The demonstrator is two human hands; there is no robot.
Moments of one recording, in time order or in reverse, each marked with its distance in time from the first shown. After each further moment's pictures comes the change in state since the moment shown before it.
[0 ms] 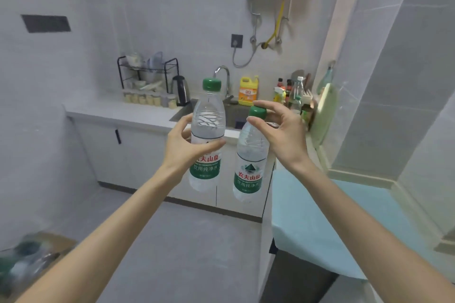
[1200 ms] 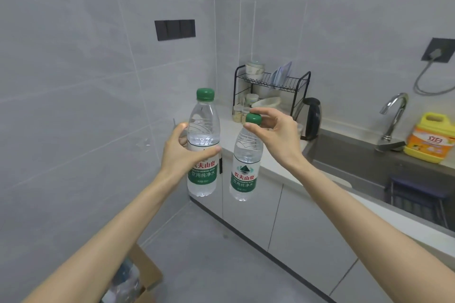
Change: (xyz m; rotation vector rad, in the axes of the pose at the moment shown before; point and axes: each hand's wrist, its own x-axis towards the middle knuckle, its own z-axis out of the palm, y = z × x) left_hand 0.371 -0.191 -0.413 0.192 0.473 -0.167; right_hand 0.339 0.112 0.569 0.266 -0.389 -0.002
